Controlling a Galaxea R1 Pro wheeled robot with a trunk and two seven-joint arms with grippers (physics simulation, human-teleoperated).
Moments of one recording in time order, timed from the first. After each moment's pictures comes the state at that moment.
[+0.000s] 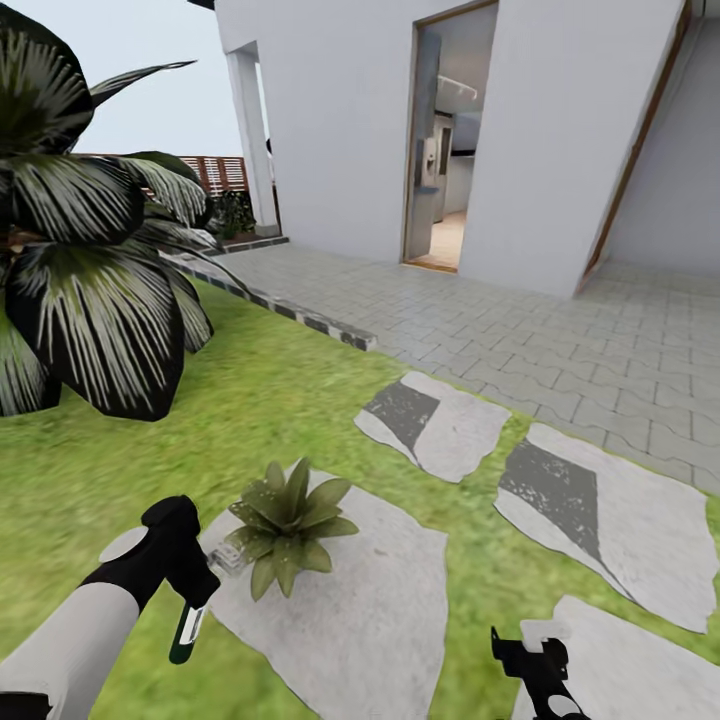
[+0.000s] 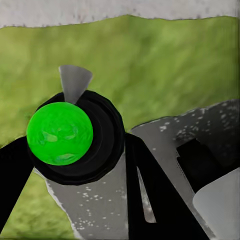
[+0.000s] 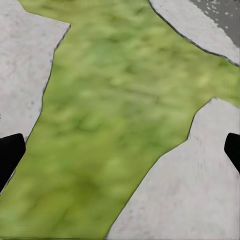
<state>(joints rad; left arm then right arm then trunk) -0.74 0.16 -0.08 -0.71 -1.11 0.88 -1.25 -0.49 -0.09 0.24 -0.15 -0.20 -0.39 -0.17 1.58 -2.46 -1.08</state>
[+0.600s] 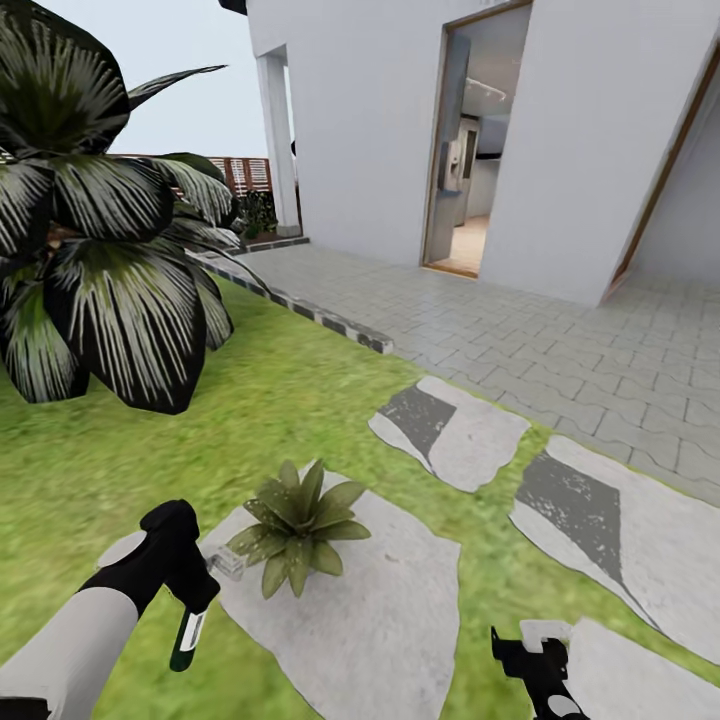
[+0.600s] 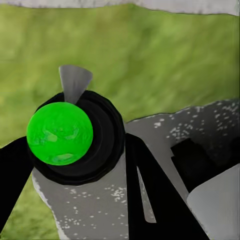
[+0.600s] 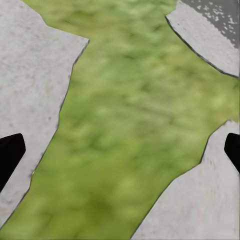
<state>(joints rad) -0.73 0.16 -0.06 -0.71 -1.10 0.89 -1.25 -0.49 -0.09 0.24 -0.15 -0.20 -0.39 -0.17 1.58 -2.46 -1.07</state>
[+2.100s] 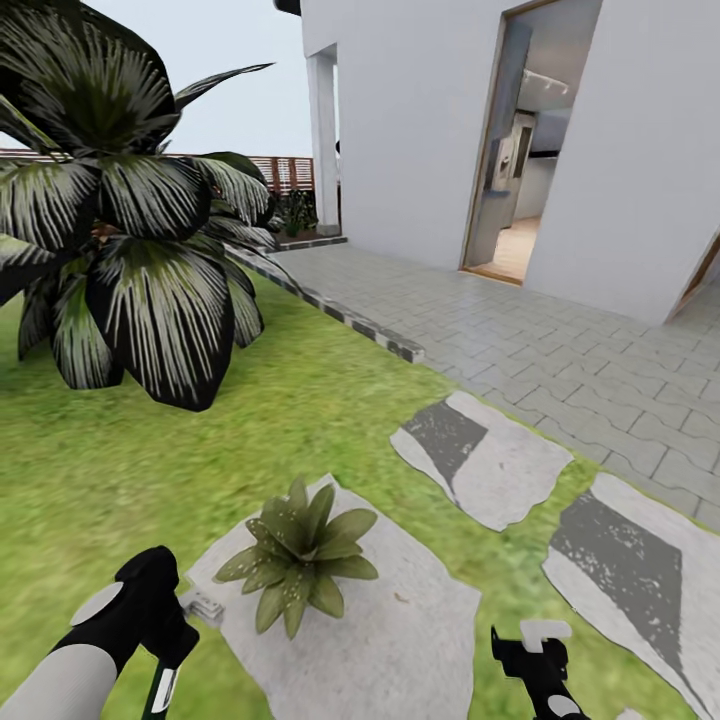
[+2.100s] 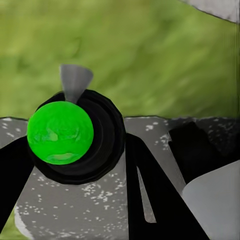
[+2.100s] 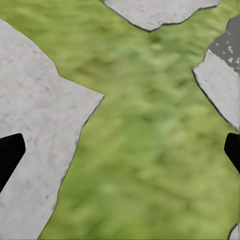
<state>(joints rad) -0.58 0.16 0.06 -0.72 -1.10 0.91 -1.13 -0.49 -0.09 0.25 -0.15 -0.19 -0.39 -0.17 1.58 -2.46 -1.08</state>
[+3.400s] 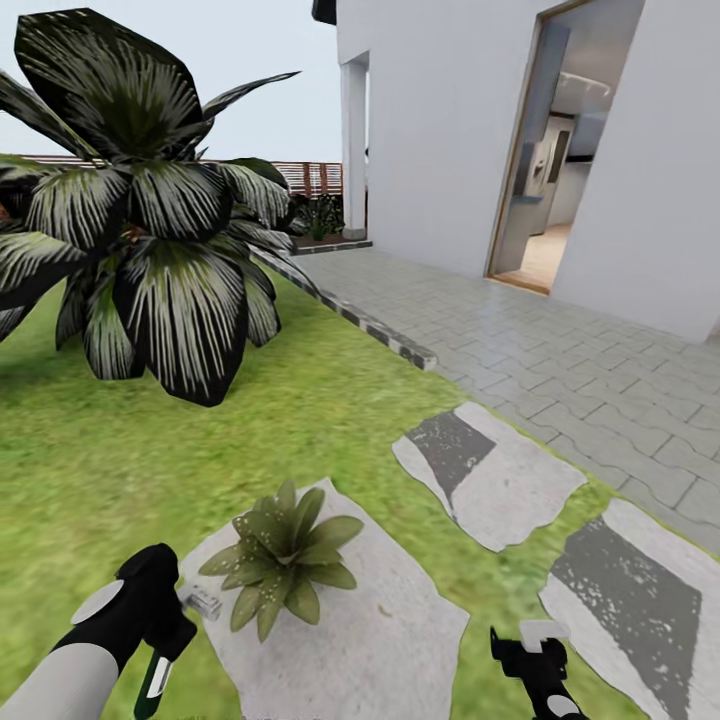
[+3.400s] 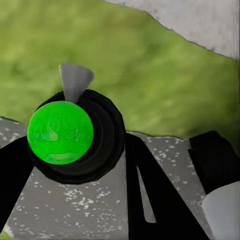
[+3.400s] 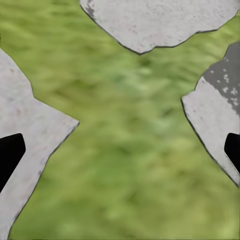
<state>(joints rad) -0.58 0.15 0.07 -0.74 -1.10 0.91 -1.04 -0.49 -0.09 0.25 -0.15 -0.19 -0.39 -0.17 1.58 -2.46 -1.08</state>
